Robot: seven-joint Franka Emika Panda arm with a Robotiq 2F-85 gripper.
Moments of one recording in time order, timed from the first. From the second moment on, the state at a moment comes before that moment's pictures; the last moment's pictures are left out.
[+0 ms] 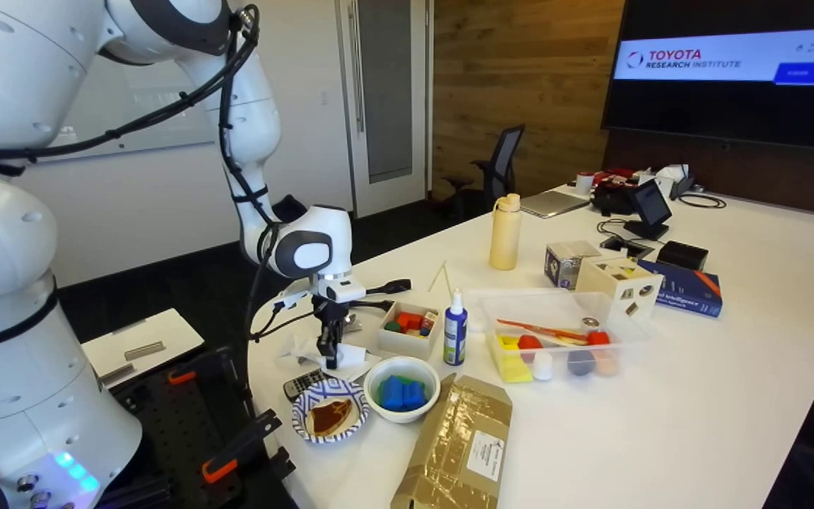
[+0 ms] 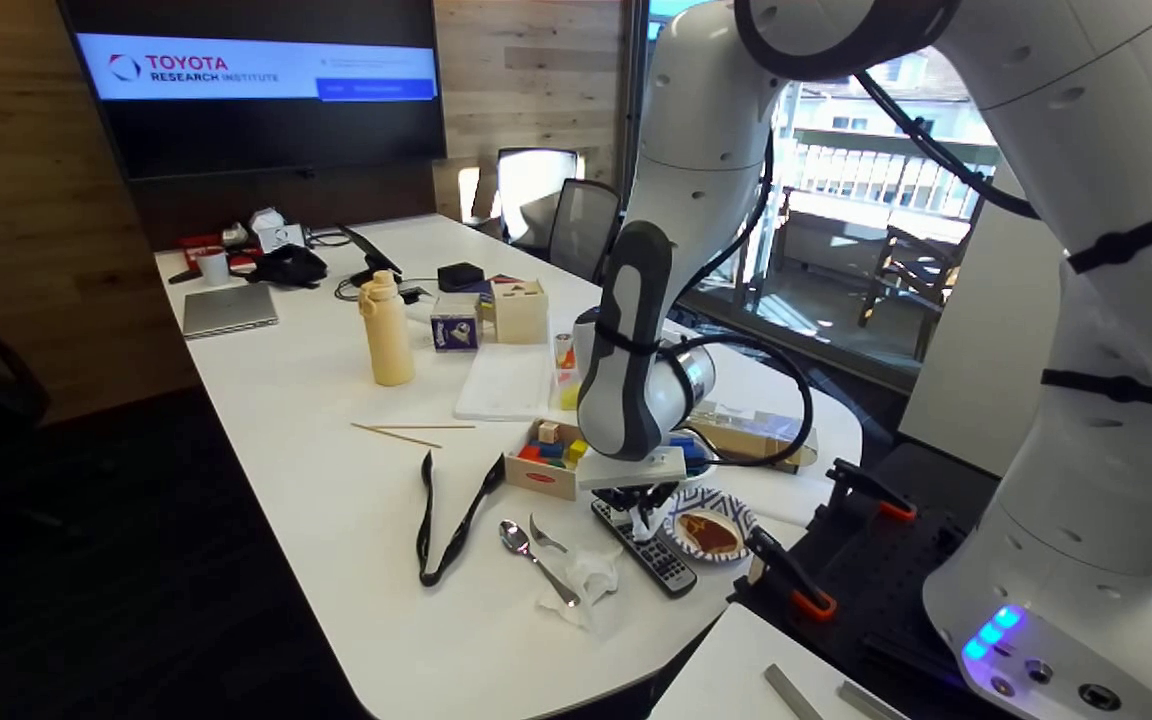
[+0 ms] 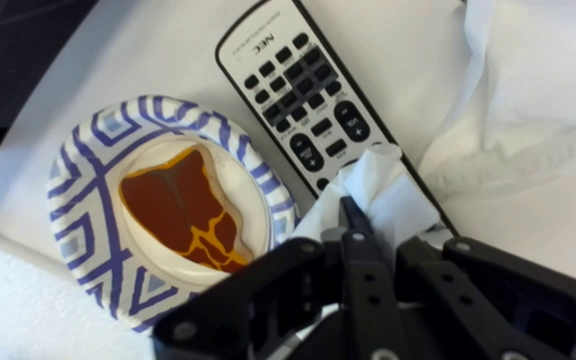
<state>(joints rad) 0.49 0.72 -0.23 -2.37 0.21 2.86 0.88</state>
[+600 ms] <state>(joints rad) 0.47 0.68 -0.18 -2.37 0.16 2.62 0.89</state>
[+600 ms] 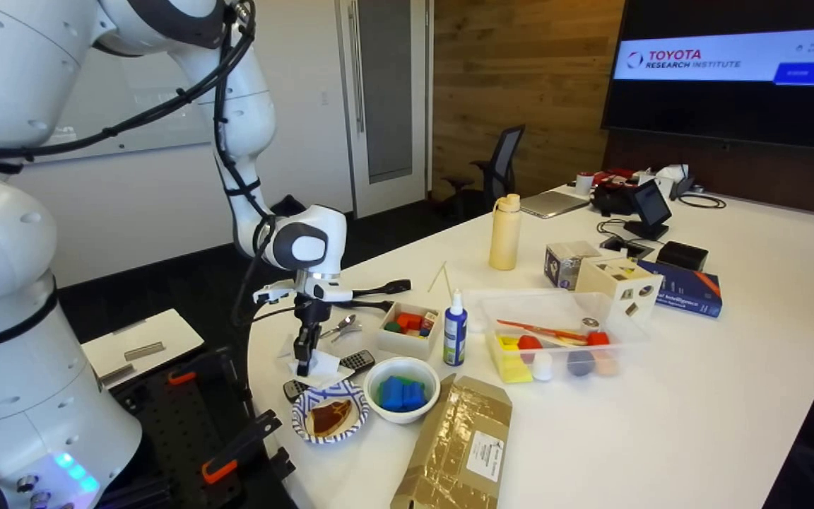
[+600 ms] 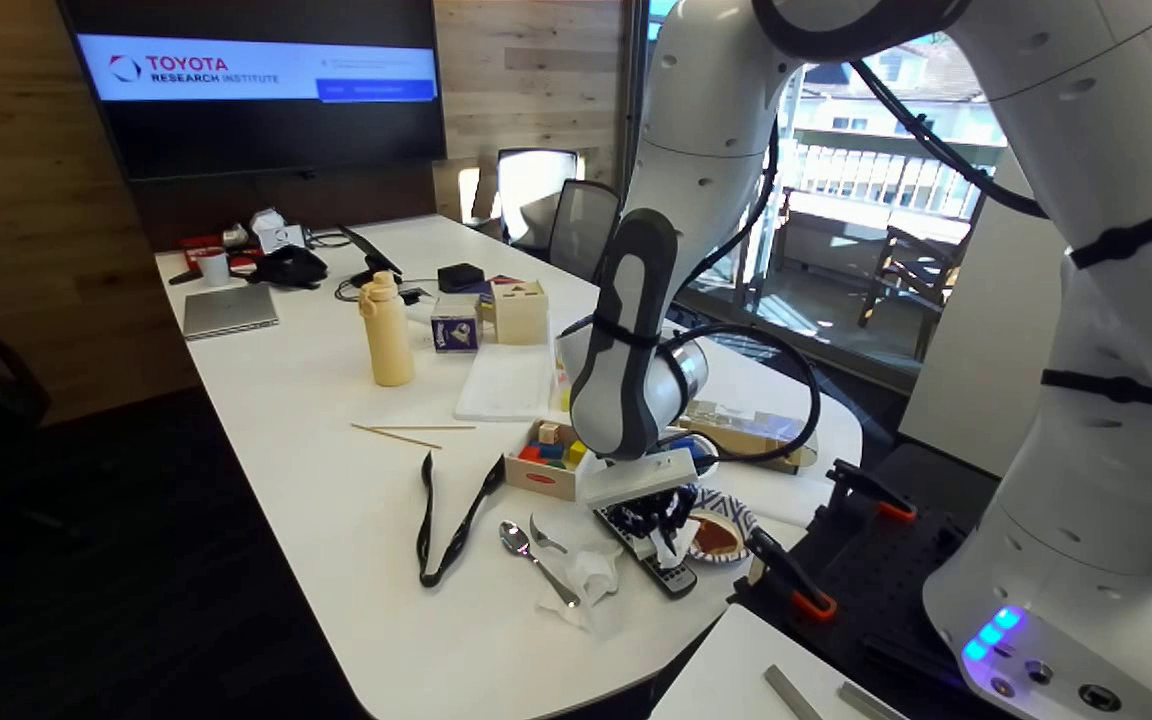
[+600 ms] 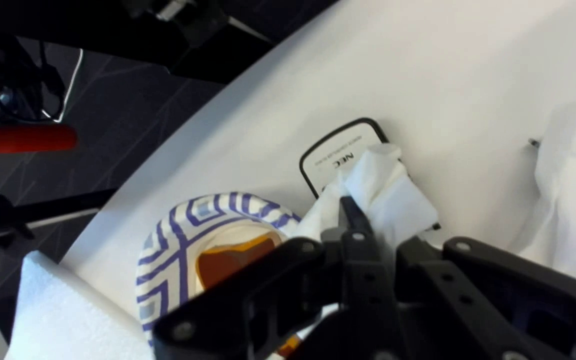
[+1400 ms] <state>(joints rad) 0.31 0.68 -0.08 -2.35 0.13 2.51 0.89</state>
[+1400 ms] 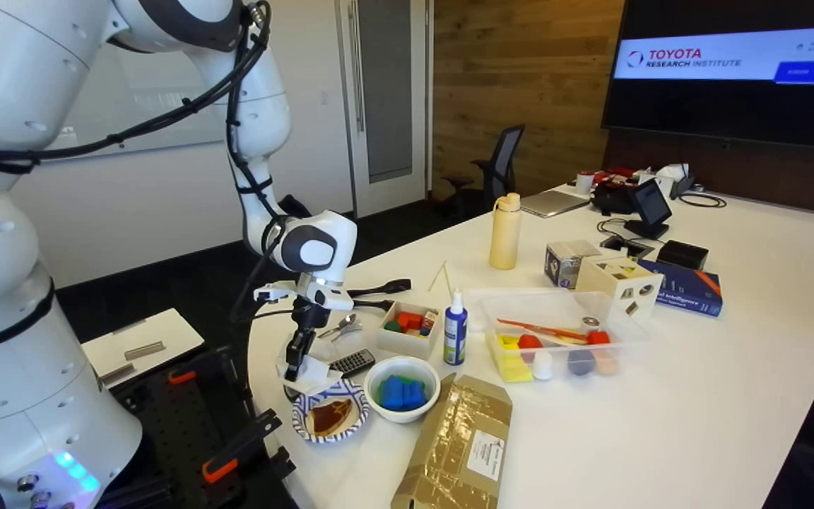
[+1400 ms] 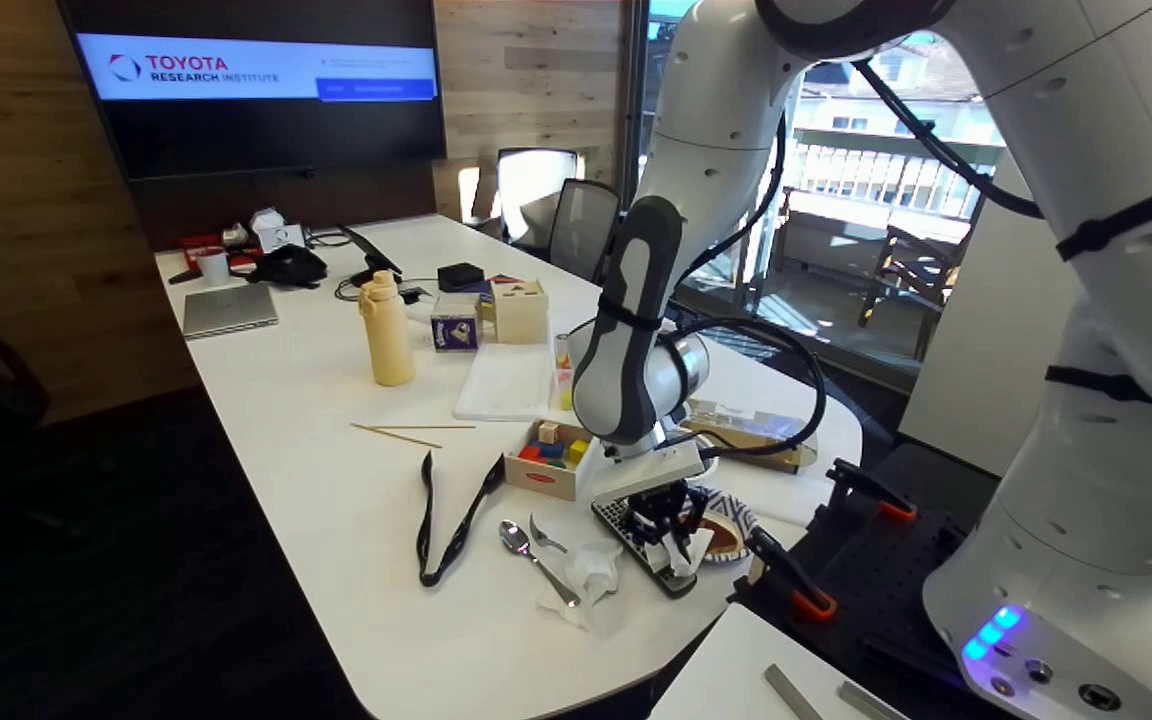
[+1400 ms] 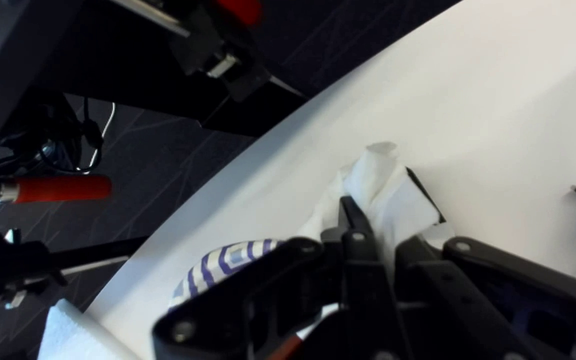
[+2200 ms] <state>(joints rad) 0.23 0.76 -0.07 -2.18 0.13 2.51 0.79</state>
